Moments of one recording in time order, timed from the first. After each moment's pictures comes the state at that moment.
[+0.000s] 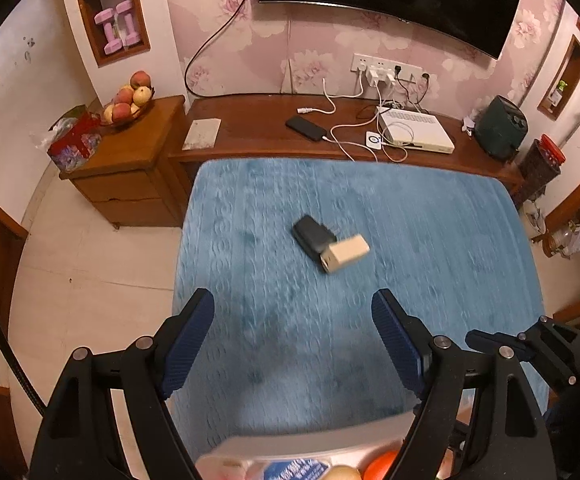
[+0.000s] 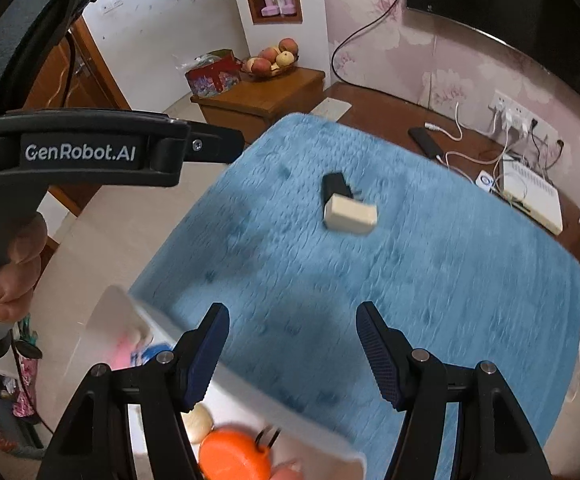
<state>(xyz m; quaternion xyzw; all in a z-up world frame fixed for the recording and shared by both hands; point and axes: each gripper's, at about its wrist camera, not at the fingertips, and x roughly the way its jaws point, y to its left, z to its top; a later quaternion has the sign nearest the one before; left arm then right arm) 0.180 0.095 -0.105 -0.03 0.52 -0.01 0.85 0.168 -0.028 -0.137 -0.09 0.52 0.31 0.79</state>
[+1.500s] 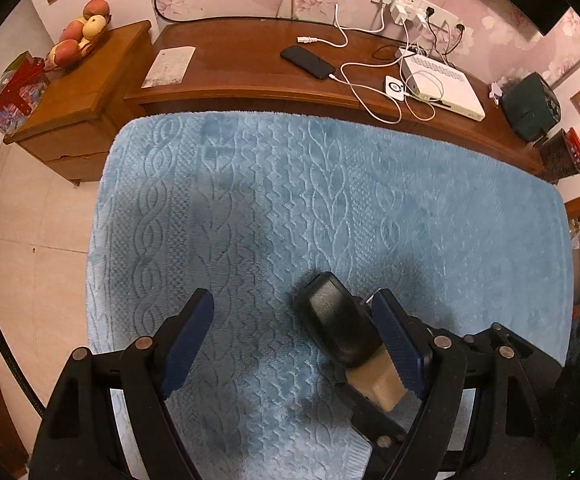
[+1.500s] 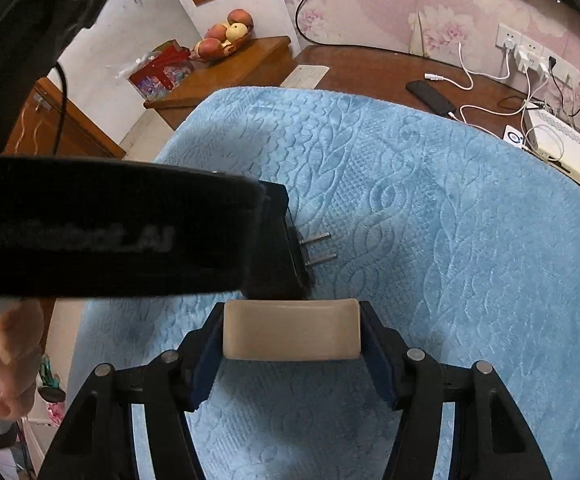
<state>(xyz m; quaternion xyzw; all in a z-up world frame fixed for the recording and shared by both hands) 0.330 0.102 -0.242 -0.06 0.63 -0.04 0.77 0.307 0.007 -0.268 -0.02 0.59 0.28 0.76</state>
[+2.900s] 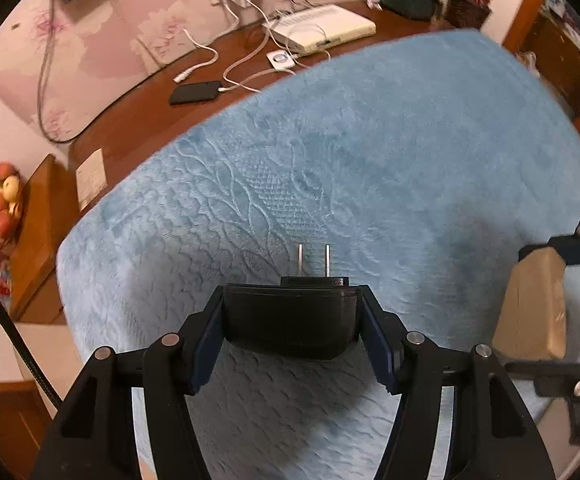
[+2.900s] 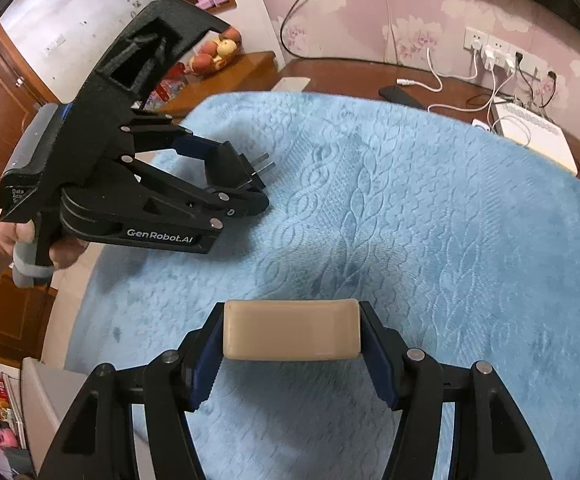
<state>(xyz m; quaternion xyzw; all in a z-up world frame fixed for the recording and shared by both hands) 0.304 0.048 -0.250 0.18 0.57 -0.21 0.77 0.249 -0.059 -0.234 0.00 0.56 0.27 0.78</state>
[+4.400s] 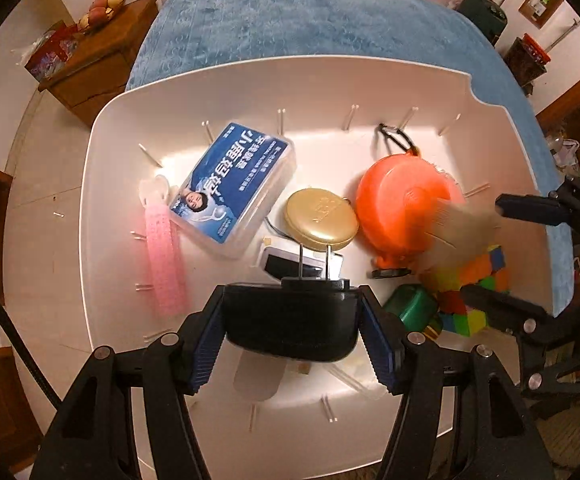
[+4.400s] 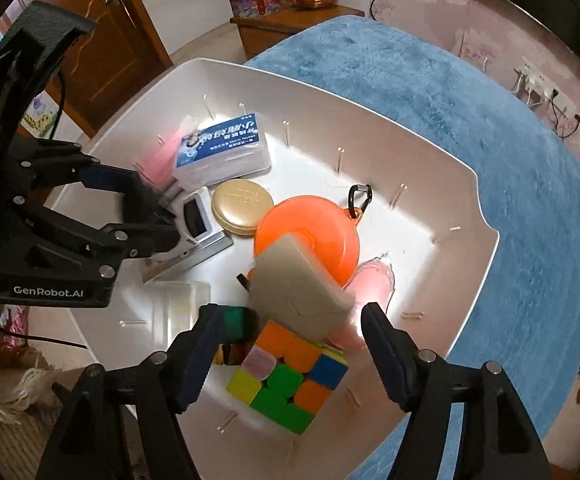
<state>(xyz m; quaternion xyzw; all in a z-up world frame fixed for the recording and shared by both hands) -0.044 0.054 -0.209 -0.01 0.64 -0.06 0.76 -0.028 -0.068 -0.190 -0.15 0.58 0.33 0.73</state>
